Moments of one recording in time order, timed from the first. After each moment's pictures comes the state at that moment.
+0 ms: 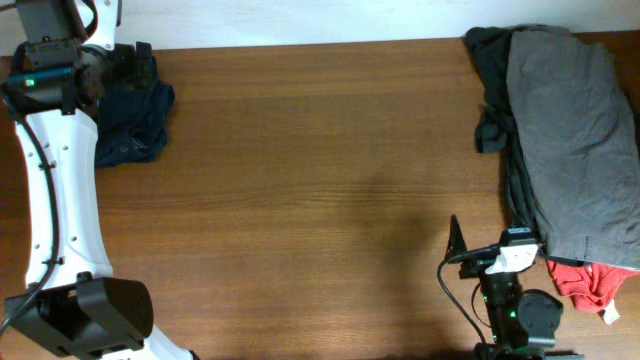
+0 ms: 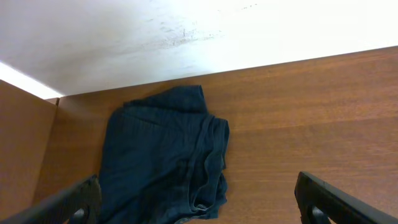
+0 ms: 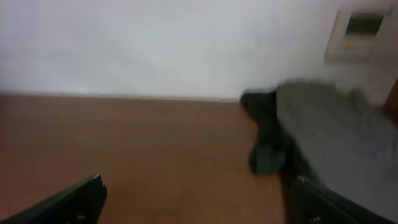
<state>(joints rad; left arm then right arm) 0.16 1.83 1.99 -0.85 -0.01 0.29 -0.13 0.01 0.01 -0.06 -0.18 -0.02</state>
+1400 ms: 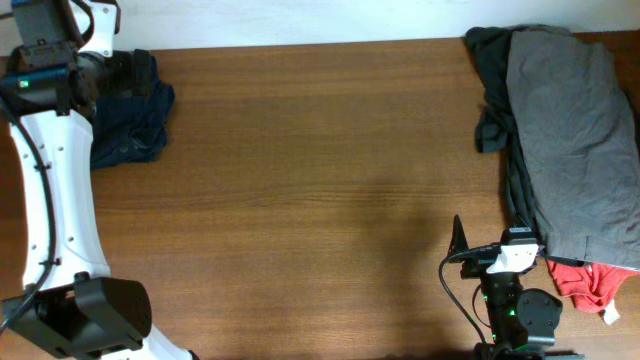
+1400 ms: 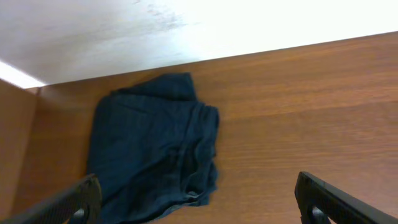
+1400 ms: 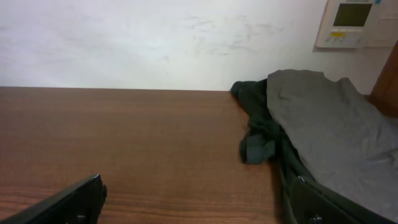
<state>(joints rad) 0.18 1.83 1.98 -0.90 0.05 0.29 -0.13 0.02 0.01 -0.06 -0.14 -0.02</state>
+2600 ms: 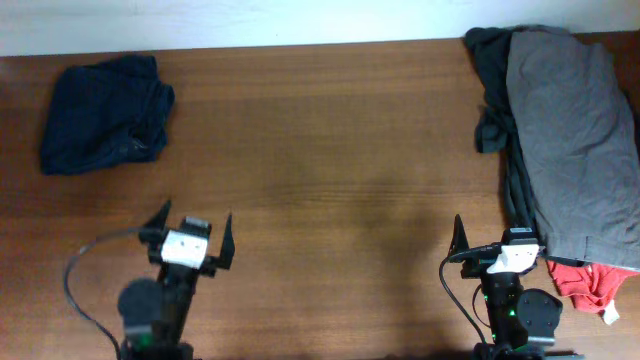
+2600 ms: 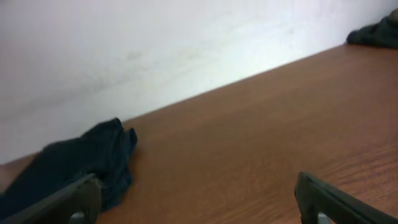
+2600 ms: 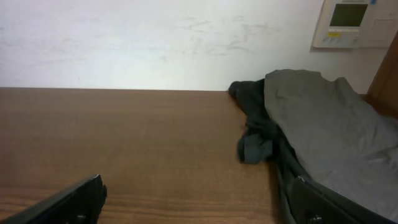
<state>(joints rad) 0.02 0.45 0.19 0.12 0.21 0.29 -0.13 0.01 0.01 -0.06 -0.13 -0.02</state>
